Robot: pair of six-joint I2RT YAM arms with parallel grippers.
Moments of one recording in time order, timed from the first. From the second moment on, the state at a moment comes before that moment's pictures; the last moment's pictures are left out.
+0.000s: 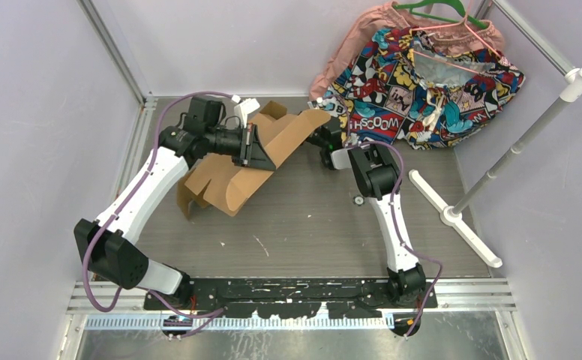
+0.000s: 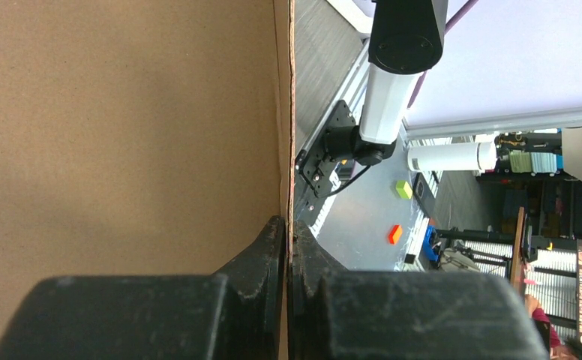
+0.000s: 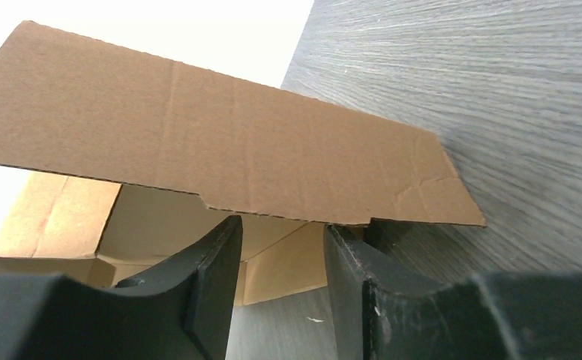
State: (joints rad) left arm -0.41 1.44 1.43 -0.69 0.88 -0.36; right arm 0.36 2.54 1.60 1.01 -0.75 1.14
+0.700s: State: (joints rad) left arm -0.40 1.44 1.43 -0.72 0.89 -0.33; right arm 0.37 2.29 1.30 1.01 -0.48 0.65
